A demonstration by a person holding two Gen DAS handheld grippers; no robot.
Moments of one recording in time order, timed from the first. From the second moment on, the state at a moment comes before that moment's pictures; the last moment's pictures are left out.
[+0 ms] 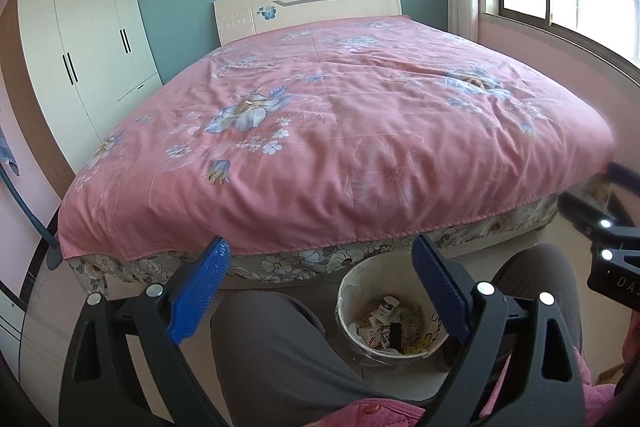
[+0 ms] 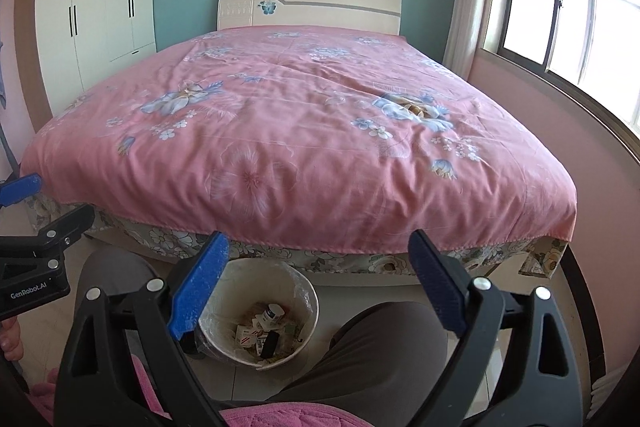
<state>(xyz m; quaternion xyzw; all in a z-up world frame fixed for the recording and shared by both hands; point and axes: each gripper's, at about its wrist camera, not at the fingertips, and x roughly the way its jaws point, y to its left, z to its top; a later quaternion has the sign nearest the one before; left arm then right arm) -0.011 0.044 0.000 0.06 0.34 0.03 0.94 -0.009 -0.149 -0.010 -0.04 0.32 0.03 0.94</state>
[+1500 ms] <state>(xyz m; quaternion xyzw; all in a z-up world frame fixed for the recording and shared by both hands) -0.015 0.033 -0.001 0.08 0.34 0.00 0.94 -0.012 -0.149 -0.011 -0.04 0.33 0.04 0.94</state>
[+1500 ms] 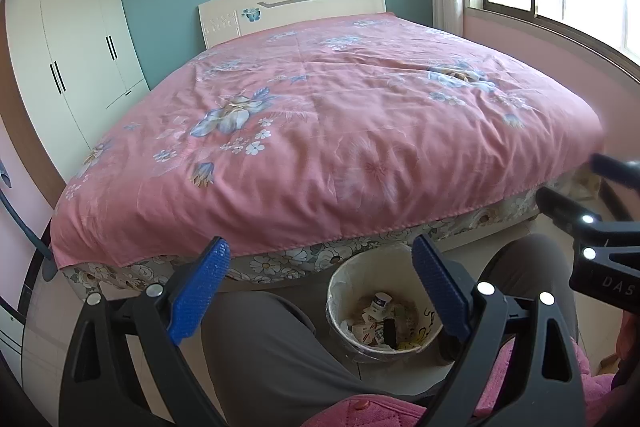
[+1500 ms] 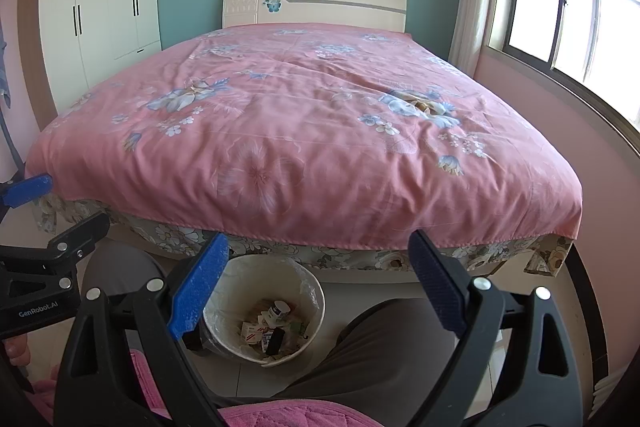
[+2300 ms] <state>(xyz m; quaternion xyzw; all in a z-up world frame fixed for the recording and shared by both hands) -0.015 0.031 -0.007 0.08 0.35 0.00 0.93 -0.012 -0.147 -0.013 -0.04 0.33 0.04 0.94</state>
